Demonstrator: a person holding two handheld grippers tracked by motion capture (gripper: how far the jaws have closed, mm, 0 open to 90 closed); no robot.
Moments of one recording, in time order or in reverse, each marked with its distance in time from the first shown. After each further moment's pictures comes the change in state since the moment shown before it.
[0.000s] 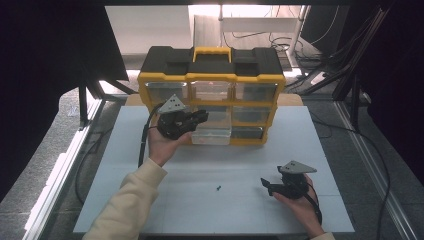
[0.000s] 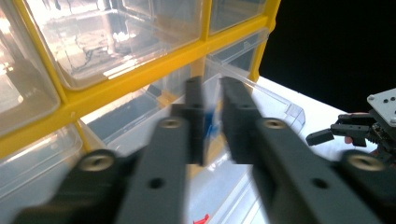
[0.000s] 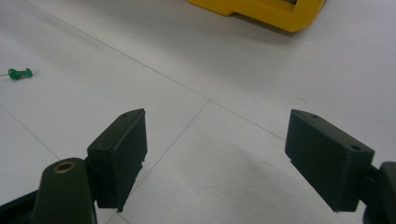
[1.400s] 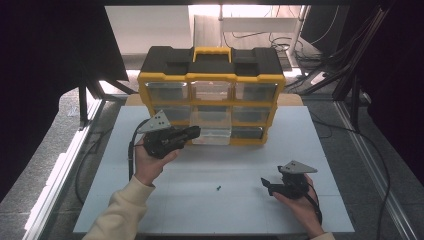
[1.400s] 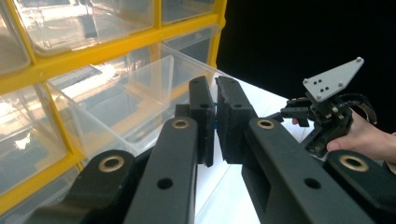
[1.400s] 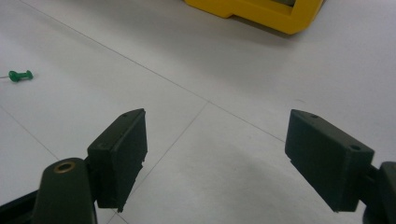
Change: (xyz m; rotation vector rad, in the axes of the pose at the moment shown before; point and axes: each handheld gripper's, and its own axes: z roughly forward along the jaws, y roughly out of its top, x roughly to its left) left arm -0.021 -0.022 -0.044 -0.035 -0.091 -0.004; right arm 0.000 0.000 -0.001 -0.006 -0.004 0.000
